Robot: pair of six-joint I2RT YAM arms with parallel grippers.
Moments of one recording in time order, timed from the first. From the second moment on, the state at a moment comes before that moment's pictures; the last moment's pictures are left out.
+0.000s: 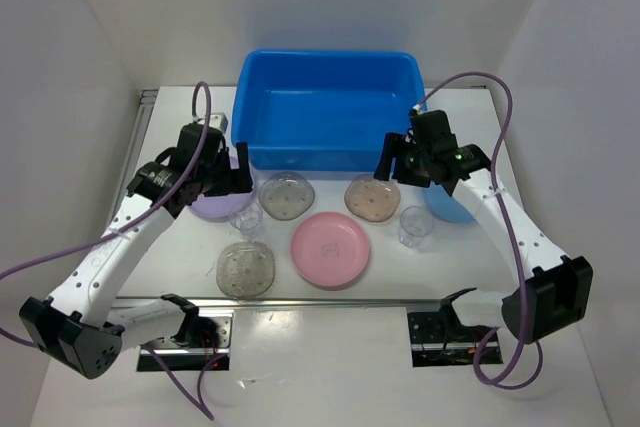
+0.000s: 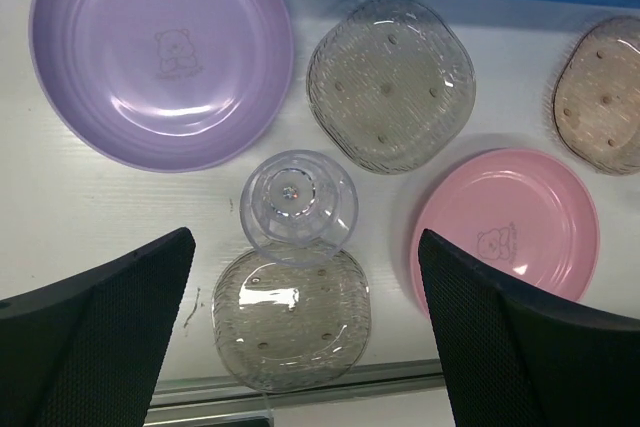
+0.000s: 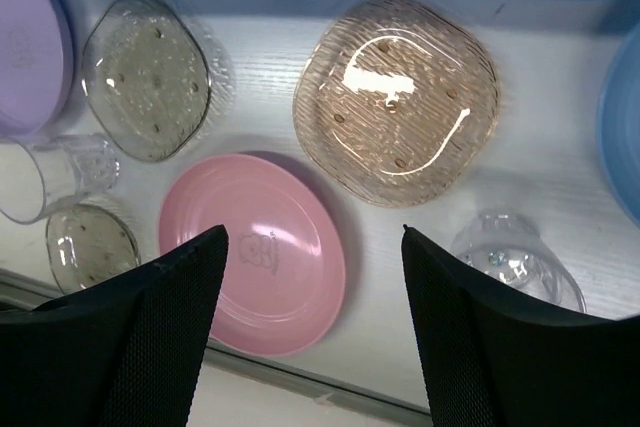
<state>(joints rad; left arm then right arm) -0.40 1.14 1.22 -0.88 -0.17 -0.42 0.35 1.29 1.20 -0.75 -0.06 0.47</state>
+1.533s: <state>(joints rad) -0.40 1.14 1.07 -0.74 -0.18 -0.37 0.40 1.43 1.04 -0.95 0.10 0.66</state>
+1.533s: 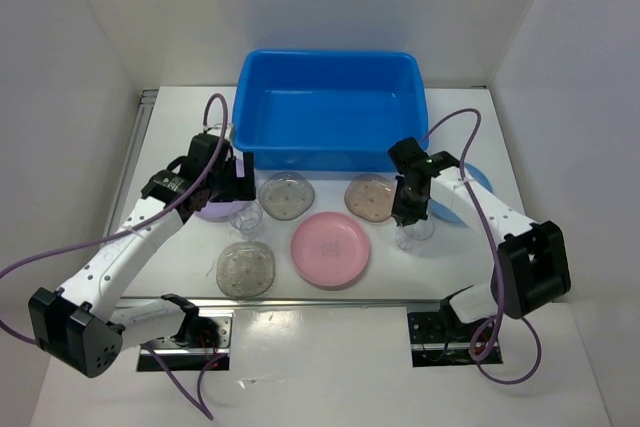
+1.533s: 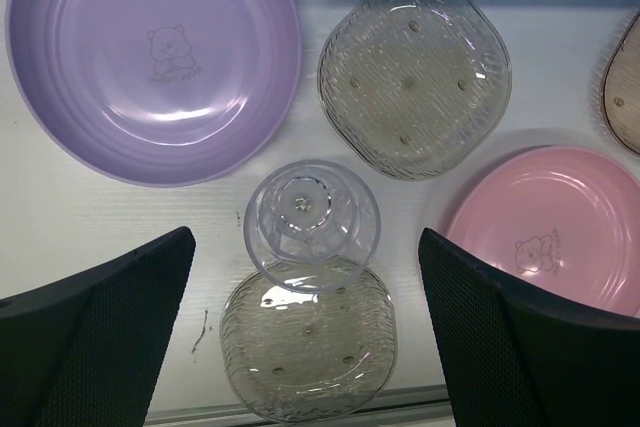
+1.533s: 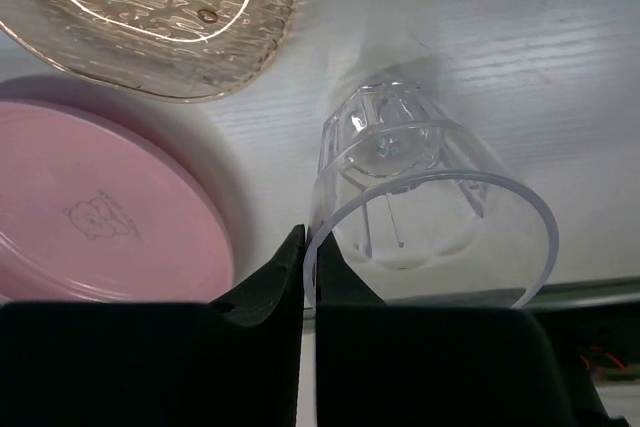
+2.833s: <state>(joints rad) -0.39 1.01 0.99 -0.75 -0.28 -0.41 0.31 2.33 2.34 -1.04 0.26 0.35</state>
